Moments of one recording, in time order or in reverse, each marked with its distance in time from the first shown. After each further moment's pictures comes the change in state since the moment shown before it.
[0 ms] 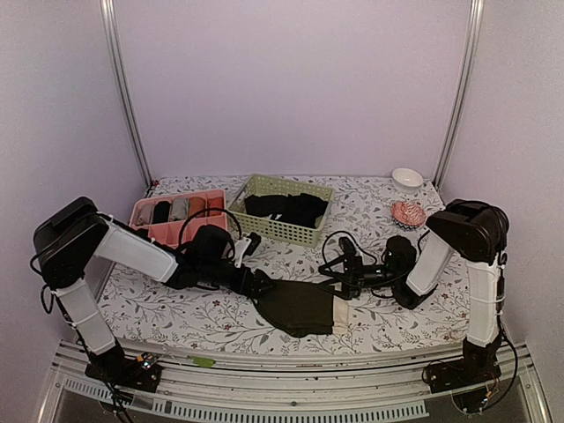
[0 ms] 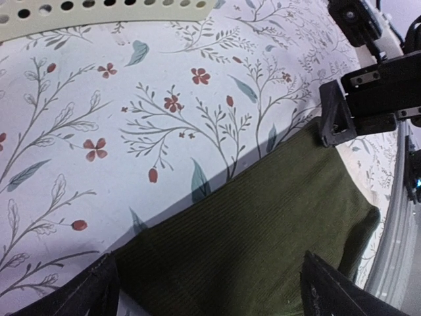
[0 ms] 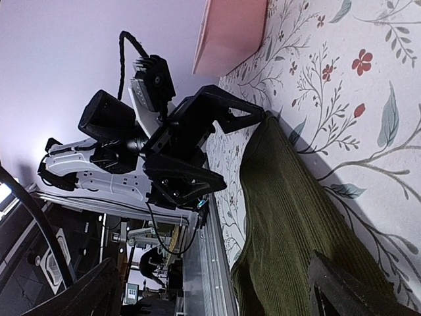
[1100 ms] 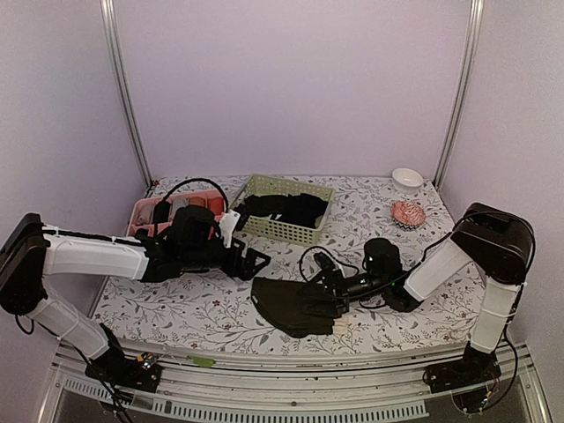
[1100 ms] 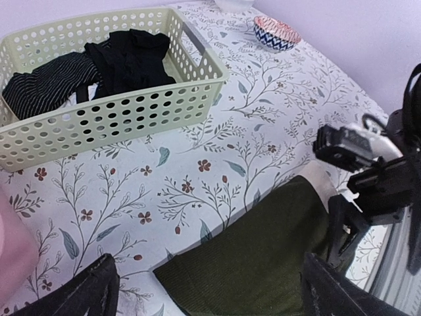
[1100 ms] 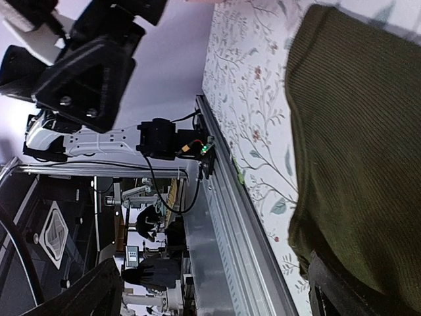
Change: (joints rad) left arm -0.045 -0.307 0.013 -0.137 -0.224 0.122; right arm 0.224 -0.261 0.026 -0.409 0.033 -0.048
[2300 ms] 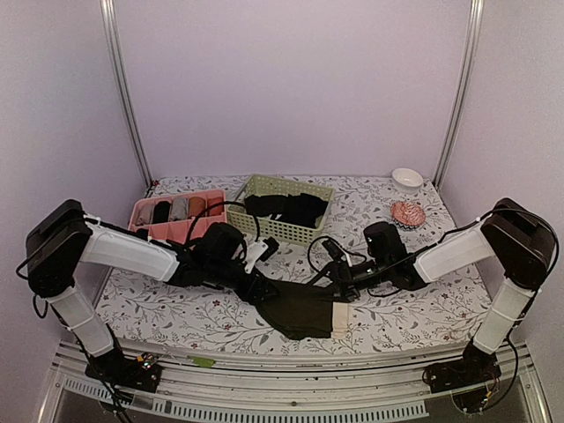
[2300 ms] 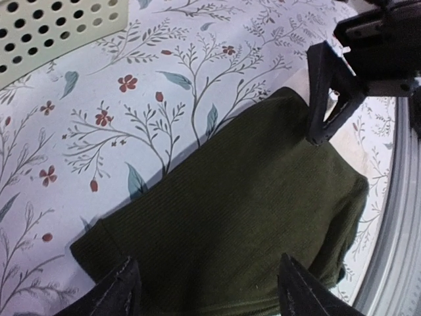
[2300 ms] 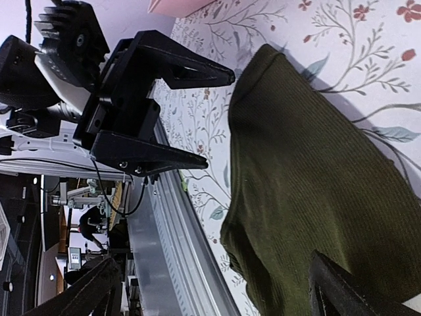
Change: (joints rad) left arm -0.071 0.189 0.045 -0.088 0.145 0.092; right arm -0.083 -0.121 0.091 -0.494 0.043 -0.389
